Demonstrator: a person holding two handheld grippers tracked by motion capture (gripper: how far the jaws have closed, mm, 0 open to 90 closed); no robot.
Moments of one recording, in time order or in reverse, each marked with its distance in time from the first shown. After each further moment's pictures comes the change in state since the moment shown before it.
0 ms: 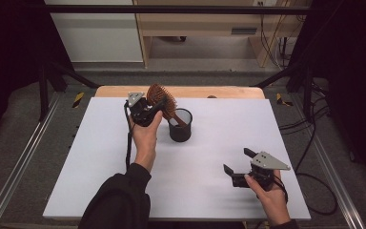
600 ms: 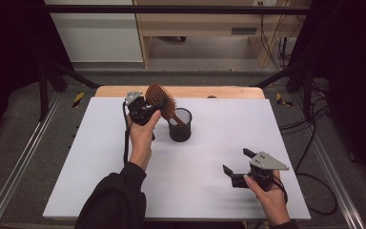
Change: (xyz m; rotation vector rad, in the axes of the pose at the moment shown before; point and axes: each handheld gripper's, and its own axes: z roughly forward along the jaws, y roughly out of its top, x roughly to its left) left arm 0.010 0.001 0.004 0.022 -0.053 -0.023; right arm 0.001 0.000 0.001 0.008 0.001 -0.011
